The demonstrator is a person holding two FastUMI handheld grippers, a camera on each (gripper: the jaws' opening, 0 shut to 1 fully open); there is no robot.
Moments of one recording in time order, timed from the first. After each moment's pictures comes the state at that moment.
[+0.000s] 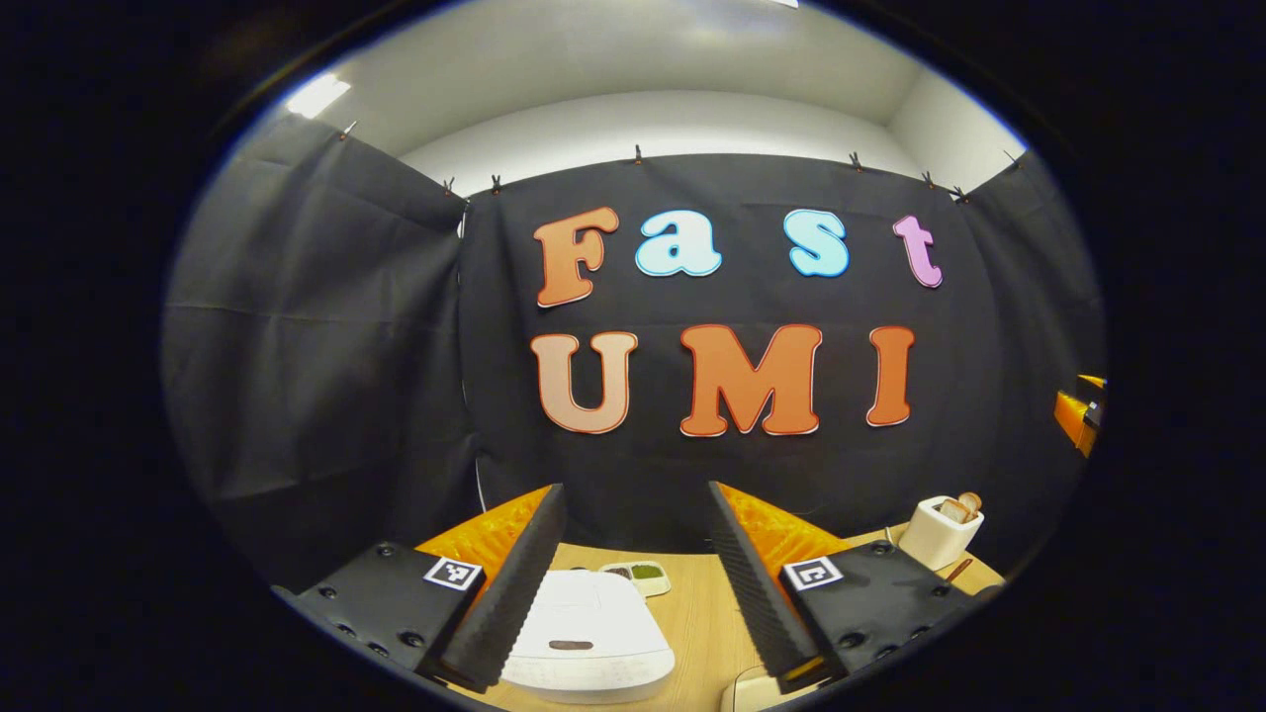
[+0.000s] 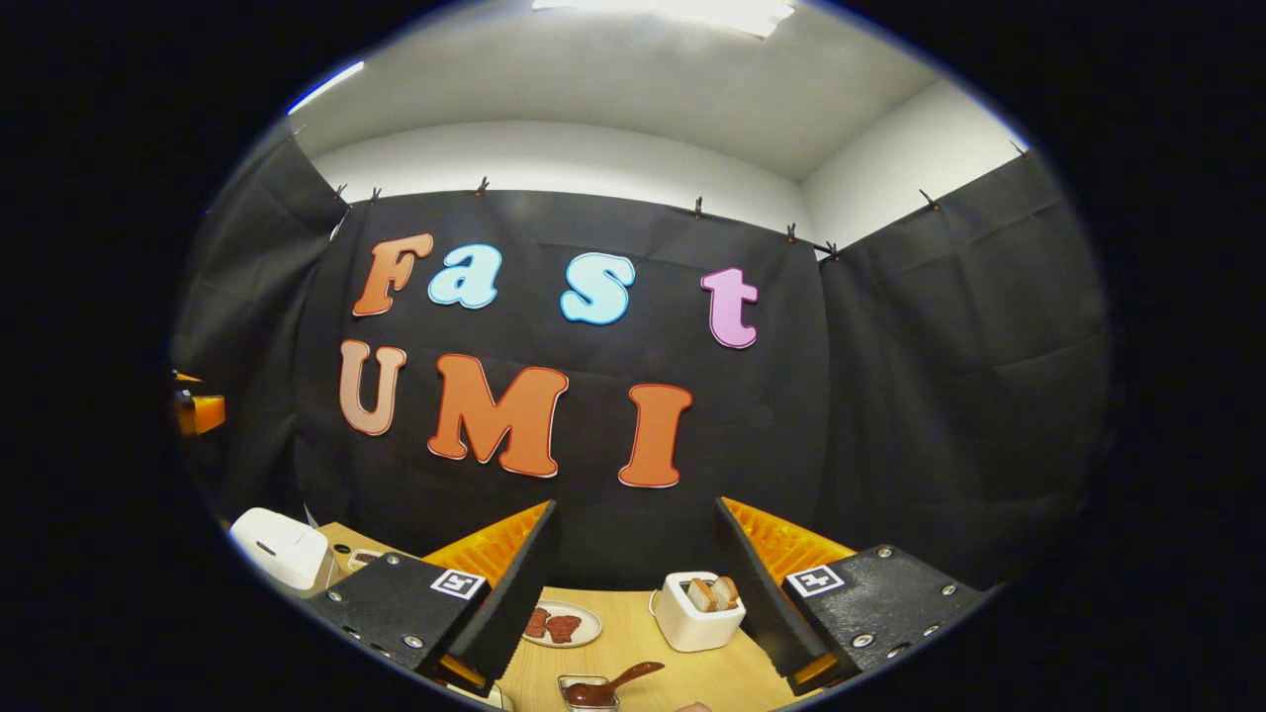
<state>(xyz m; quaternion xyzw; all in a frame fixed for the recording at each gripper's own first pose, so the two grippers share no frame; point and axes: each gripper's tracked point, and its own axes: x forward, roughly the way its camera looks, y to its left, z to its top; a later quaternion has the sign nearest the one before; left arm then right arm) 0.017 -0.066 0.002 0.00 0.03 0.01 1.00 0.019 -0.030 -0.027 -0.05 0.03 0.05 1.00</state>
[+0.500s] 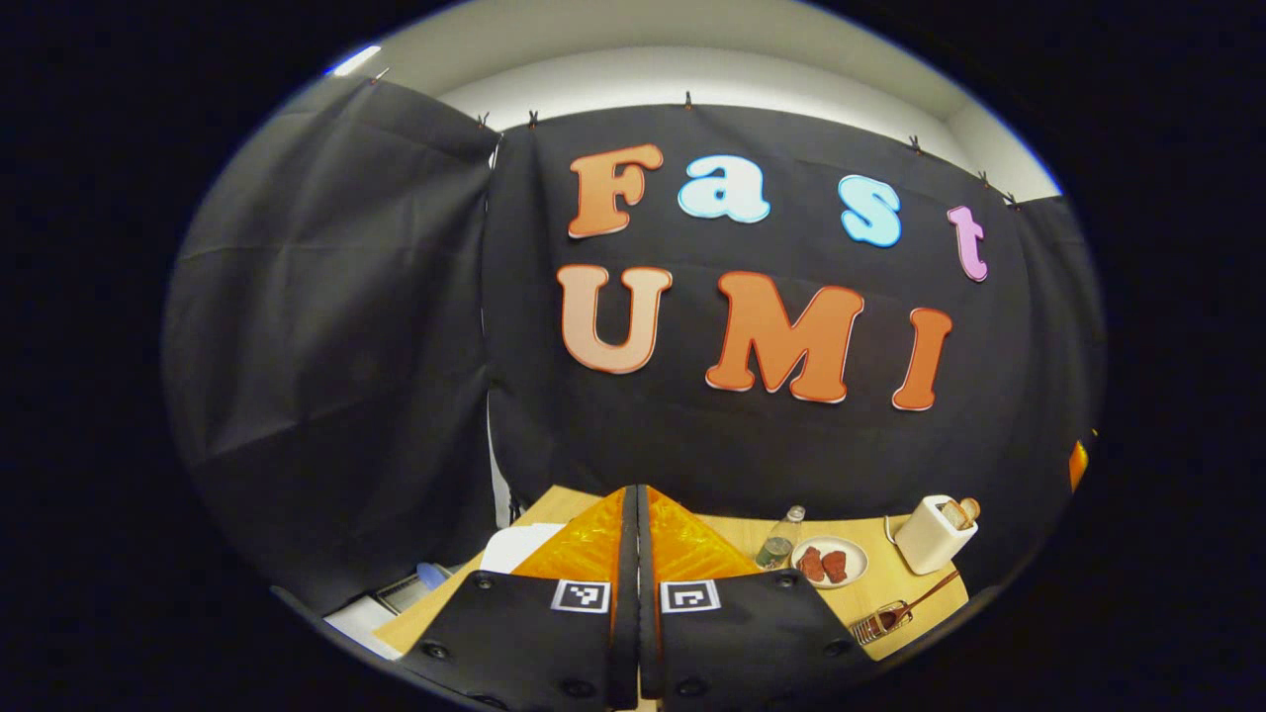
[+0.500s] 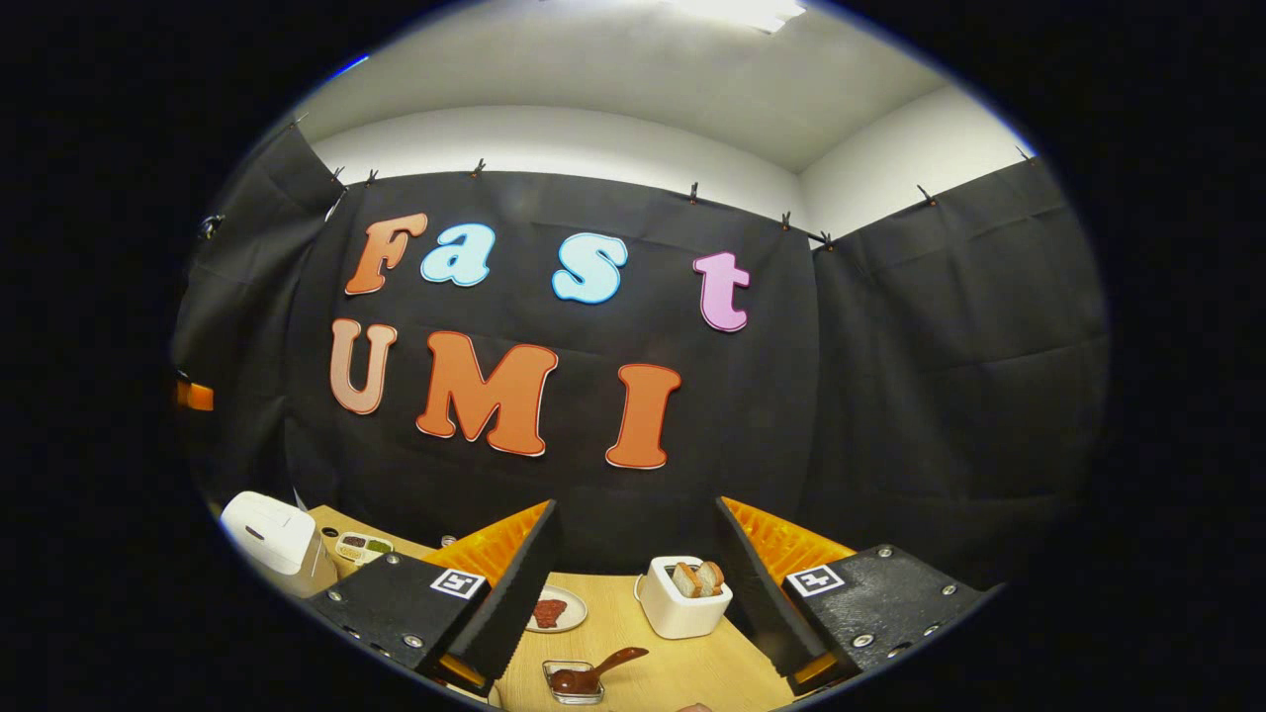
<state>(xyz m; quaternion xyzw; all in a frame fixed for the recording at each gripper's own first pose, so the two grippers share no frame) 0.048 -0.032 -0.054 -0.06 0.16 0.04 0.98 0.014 -0.044 -0.044 -0.06 0.06 0.03 1.00</state>
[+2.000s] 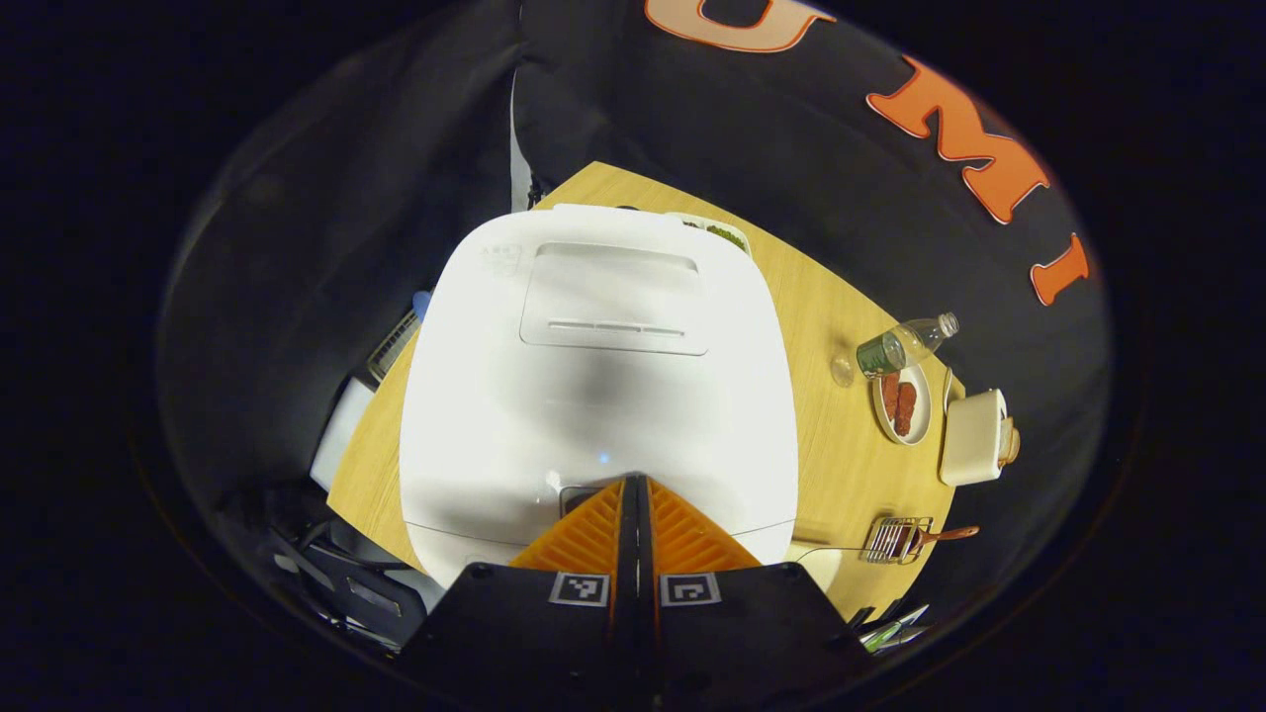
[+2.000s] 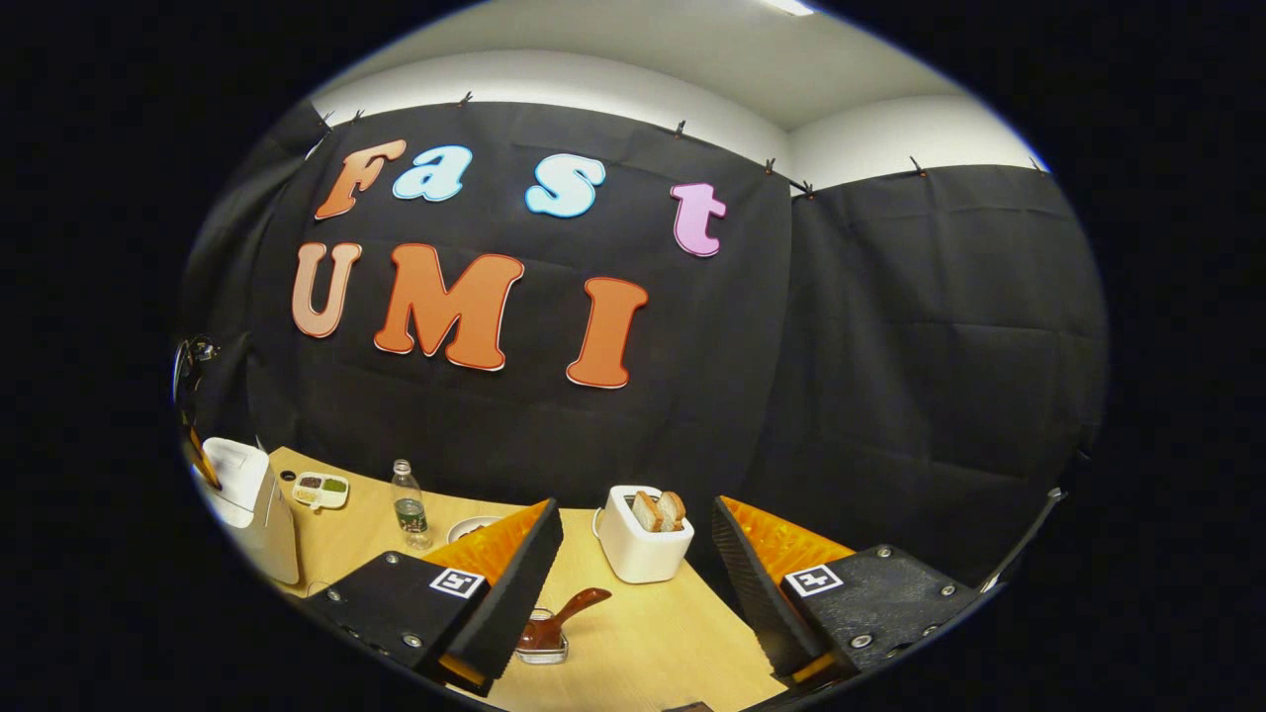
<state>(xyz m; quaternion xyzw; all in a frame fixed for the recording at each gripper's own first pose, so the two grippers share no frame) 0.064 0.002 -0.296 -0.15 0.58 0.05 0.80 -0.001 -0.062 -0.126 -0.10 0.16 -0.02 0.98</state>
